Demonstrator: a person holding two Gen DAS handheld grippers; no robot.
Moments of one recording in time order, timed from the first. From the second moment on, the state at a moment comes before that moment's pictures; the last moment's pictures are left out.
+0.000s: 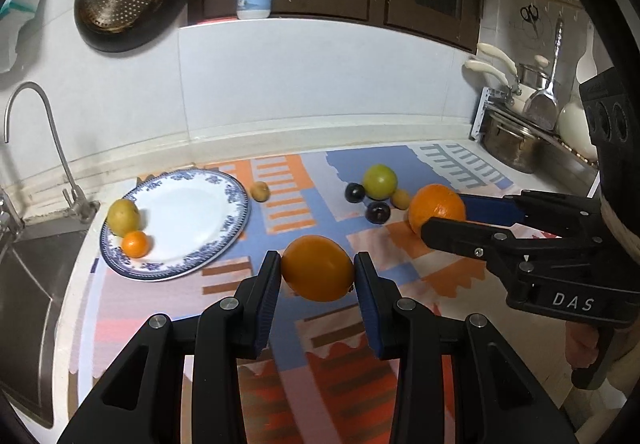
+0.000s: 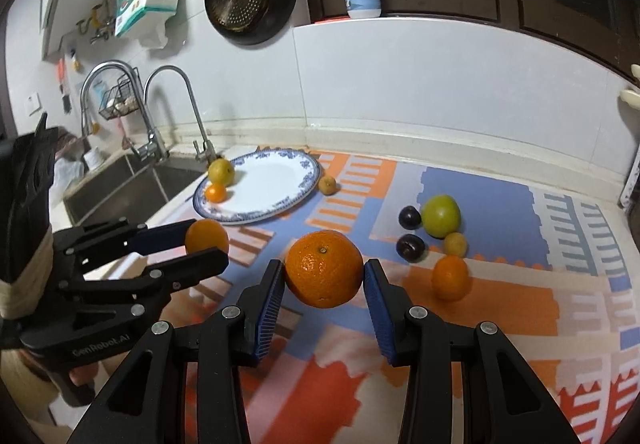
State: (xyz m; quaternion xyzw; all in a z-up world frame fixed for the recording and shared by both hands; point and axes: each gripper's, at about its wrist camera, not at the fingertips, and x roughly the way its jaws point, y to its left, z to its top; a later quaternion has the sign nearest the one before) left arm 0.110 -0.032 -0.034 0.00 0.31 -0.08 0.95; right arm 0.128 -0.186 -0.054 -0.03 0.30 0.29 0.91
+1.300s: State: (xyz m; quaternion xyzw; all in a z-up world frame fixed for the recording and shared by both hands) left arm 0.195 0.103 -0.047 -0.01 0.36 -0.02 0.93; right arm 0.224 -0.033 -0.062 -0.07 0.34 0.31 0.88
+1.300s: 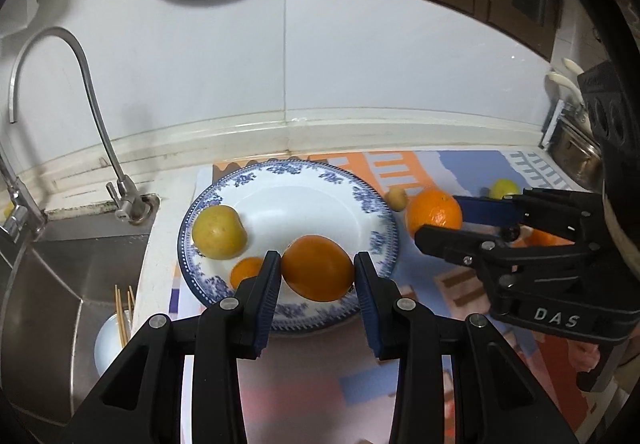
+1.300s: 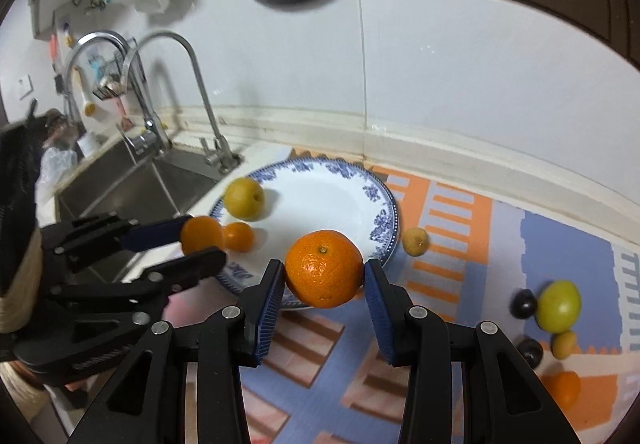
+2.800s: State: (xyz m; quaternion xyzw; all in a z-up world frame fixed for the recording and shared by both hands) left arm 0.220 0.101 -0.030 0.02 0.36 0.02 0.93; right arm 0.266 -0.046 -0.064 -0.04 0.34 0.28 0.90
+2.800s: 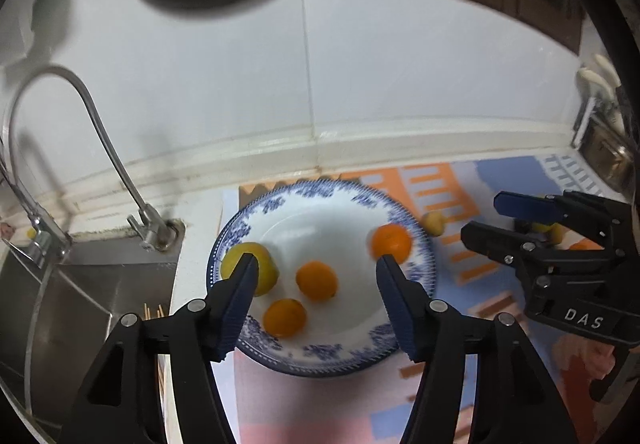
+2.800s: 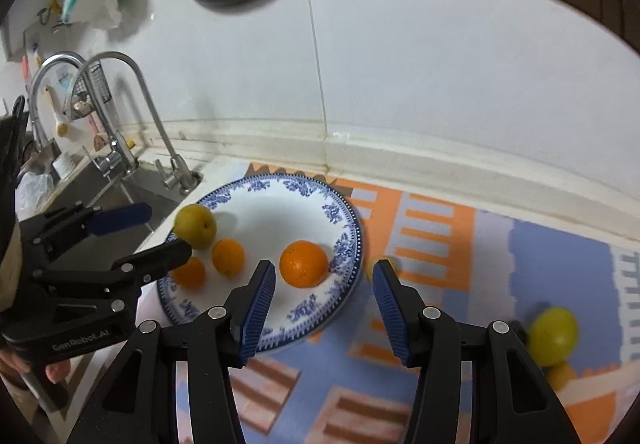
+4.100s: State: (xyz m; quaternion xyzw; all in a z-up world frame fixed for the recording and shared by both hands) left arm 0.150 -0.035 0.015 0.07 0.25 -0.16 0.95; right arm 0.129 -0.207 -0.015 0.02 0.25 0.08 0.97
